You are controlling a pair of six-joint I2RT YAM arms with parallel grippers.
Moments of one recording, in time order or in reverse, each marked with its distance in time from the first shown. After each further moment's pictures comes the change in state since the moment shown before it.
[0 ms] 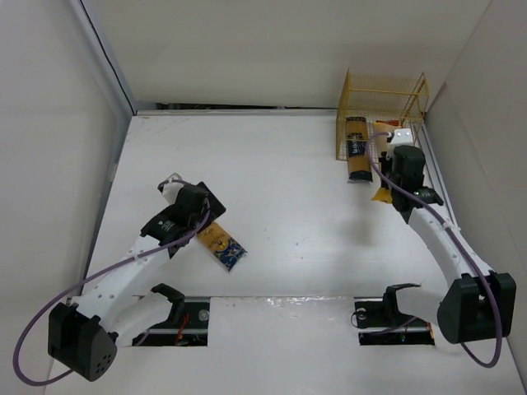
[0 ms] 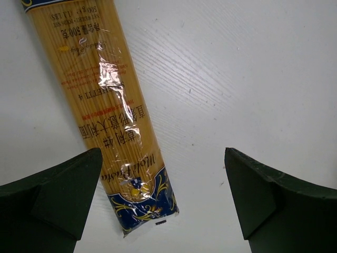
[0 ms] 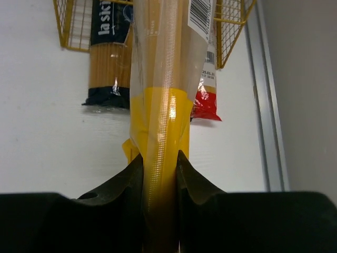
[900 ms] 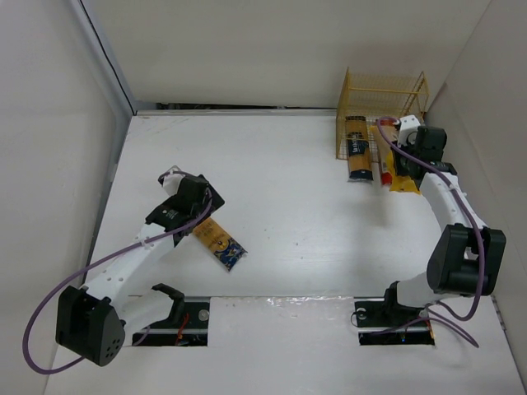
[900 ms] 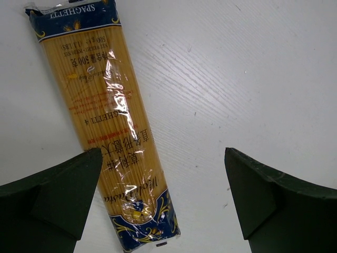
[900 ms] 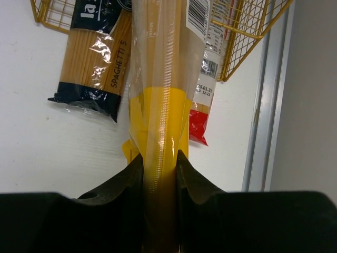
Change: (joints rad) left arm 0.051 0.123 0.049 0.049 -0.022 0.046; right arm -0.271 0.293 0.238 -0.095 -0.393 -0.267
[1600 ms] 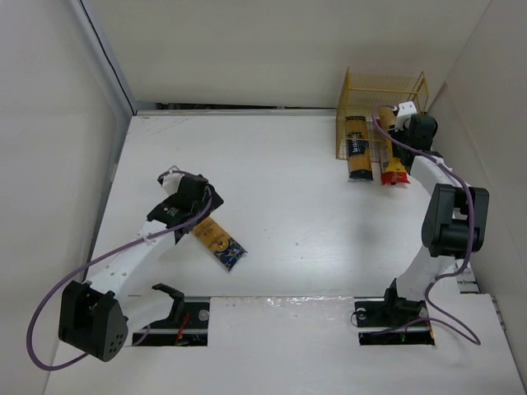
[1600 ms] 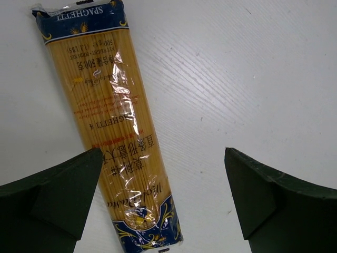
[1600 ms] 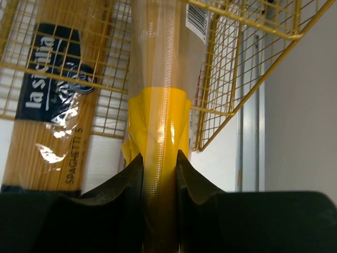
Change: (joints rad) left arm 0.025 0.030 0.000 0.015 0.002 0.006; right arm -0.007 0.306 0.129 0.314 0.057 0.011
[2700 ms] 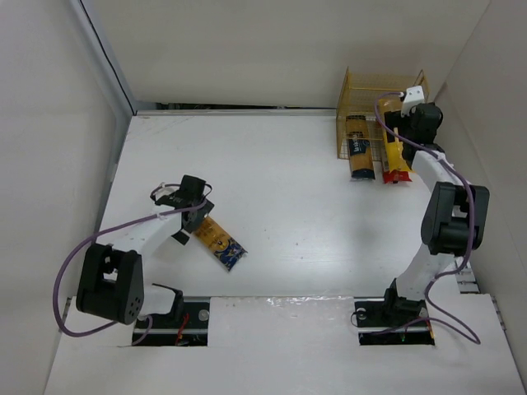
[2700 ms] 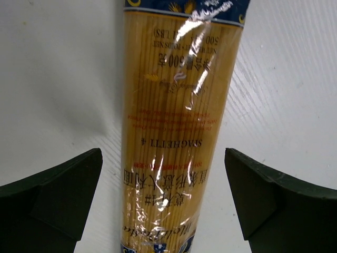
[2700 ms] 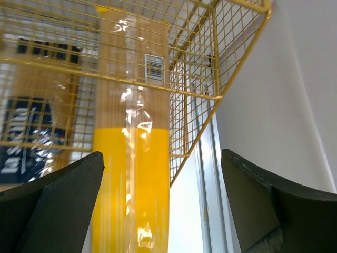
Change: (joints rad) left arm 0.110 0.222 -0.021 -0.066 0.022 -0.235; right arm 0.000 0.079 0.115 0.146 0.098 -0.027
